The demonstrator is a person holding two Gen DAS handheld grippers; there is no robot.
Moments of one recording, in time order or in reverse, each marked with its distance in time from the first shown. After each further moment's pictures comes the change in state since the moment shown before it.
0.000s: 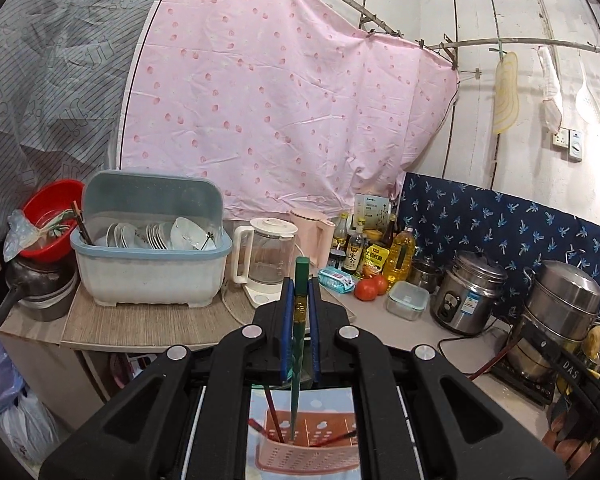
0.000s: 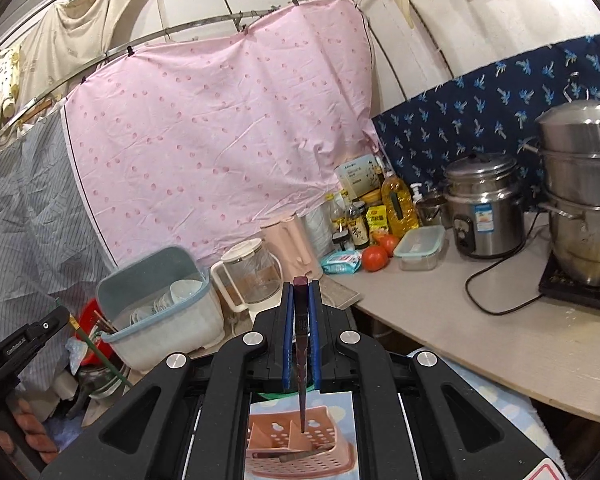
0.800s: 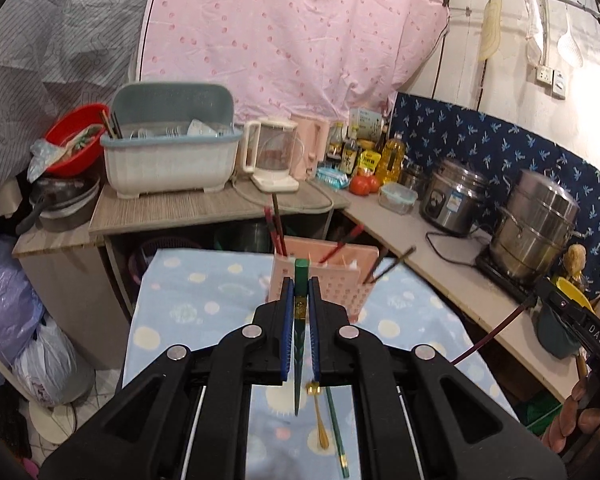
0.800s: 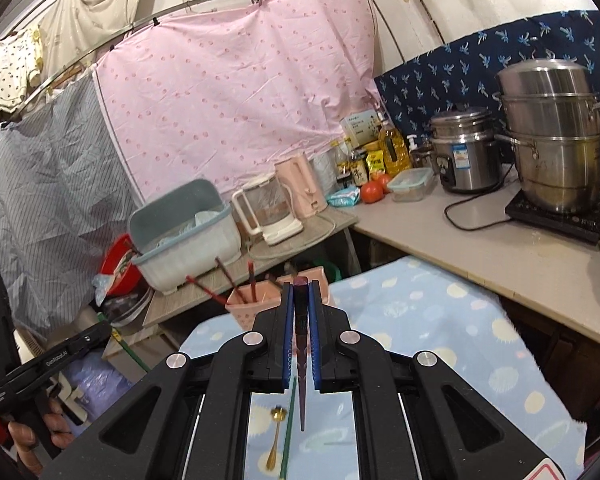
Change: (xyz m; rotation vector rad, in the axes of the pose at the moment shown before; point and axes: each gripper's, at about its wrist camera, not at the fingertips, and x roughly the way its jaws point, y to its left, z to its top) left arm -0.128 0.004 -0.116 0.022 0.250 -0.006; right arm -0.151 -0.015 -0.098 -0.024 0.117 0.027
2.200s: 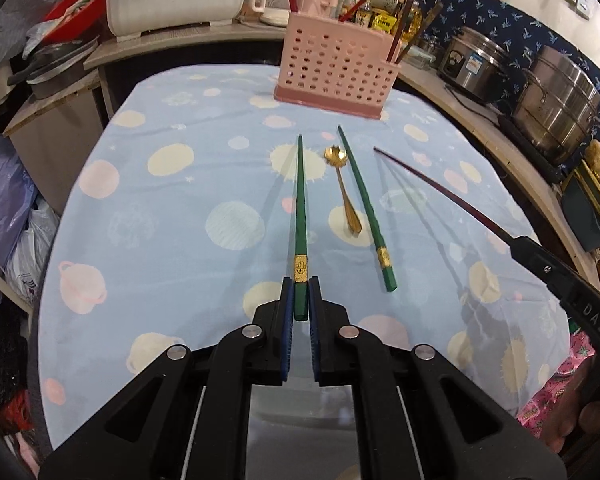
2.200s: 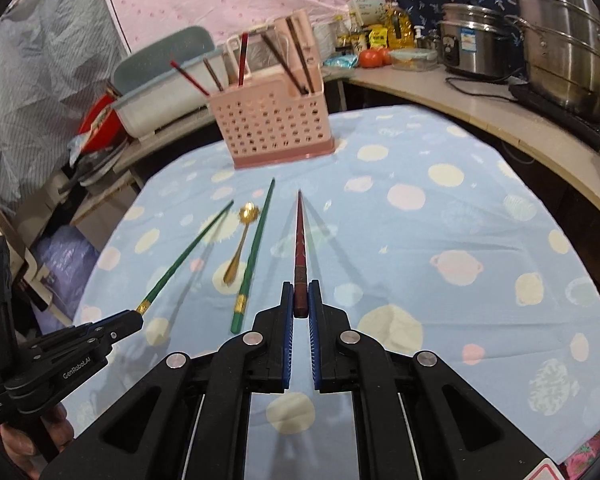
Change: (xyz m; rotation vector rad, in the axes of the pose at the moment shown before) left arm 0.023 0.015 -0.209 -0.025 0.419 0.020; right arm 0.004 0.004 -0.185 -0.113 0.397 -0.074
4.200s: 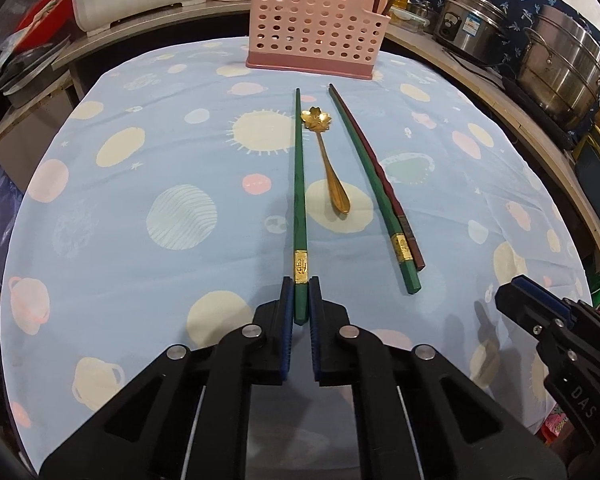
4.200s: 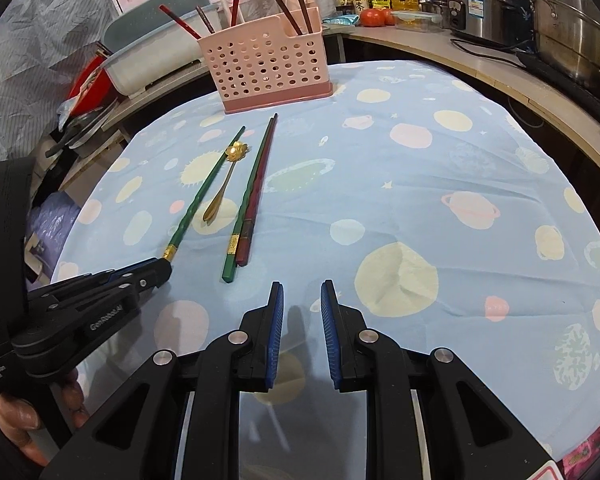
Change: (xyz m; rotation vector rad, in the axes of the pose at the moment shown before) left arm 0.059 -0.022 -0.003 0.067 0.094 0.023; right arm 0.038 -0.001 -0.035 -0.026 0.160 -0.024
